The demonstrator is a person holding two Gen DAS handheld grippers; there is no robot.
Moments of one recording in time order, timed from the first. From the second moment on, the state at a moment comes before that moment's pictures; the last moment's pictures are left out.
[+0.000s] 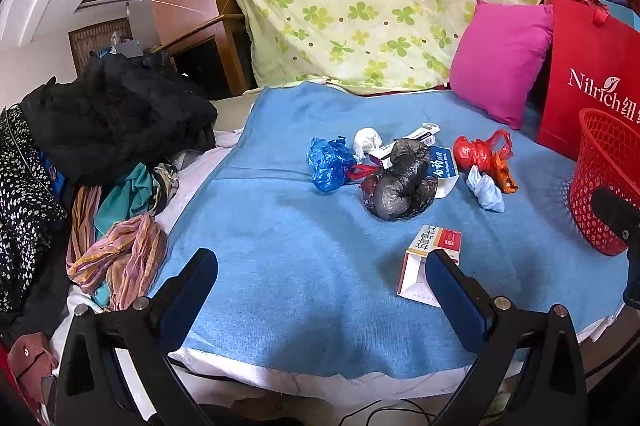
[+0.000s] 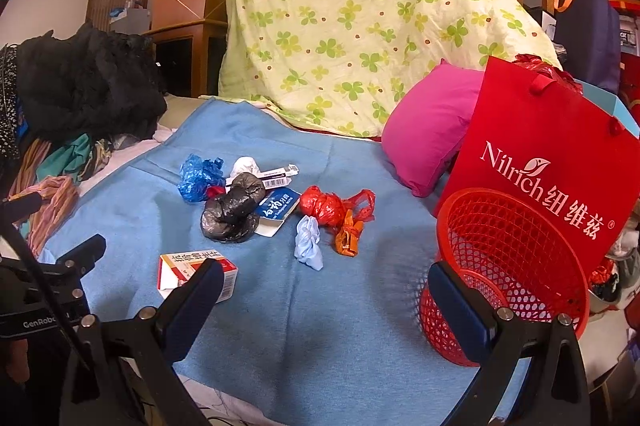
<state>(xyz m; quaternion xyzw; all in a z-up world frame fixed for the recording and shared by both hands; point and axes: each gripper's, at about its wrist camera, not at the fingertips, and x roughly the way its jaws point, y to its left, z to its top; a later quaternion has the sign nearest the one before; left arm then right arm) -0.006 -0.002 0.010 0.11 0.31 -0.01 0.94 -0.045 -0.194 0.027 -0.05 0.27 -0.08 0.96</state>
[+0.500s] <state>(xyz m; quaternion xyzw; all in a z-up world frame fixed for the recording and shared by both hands) -0.005 0.000 0.005 0.12 0.31 -0.01 0.94 -0.044 -0.193 0.026 -0.05 0.27 -0.08 0.96</state>
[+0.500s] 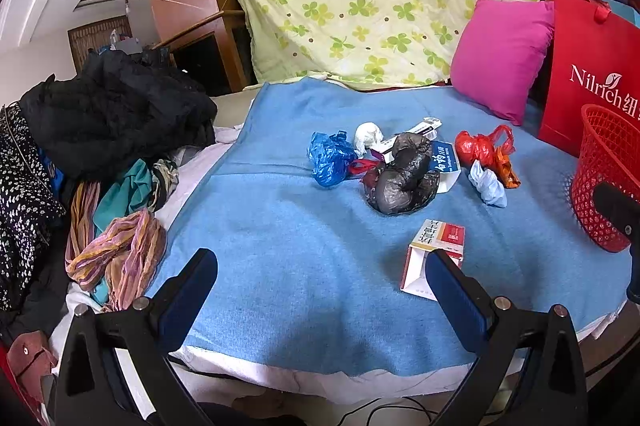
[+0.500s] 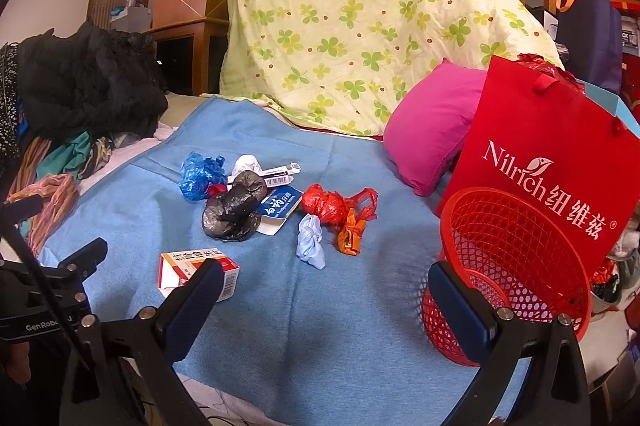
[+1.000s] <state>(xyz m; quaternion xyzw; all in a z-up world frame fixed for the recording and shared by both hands) -0.011 0.002 0.013 0.11 0.29 0.00 0.95 -0.042 -0.195 0.026 -0.02 0.27 -0.06 0.96</state>
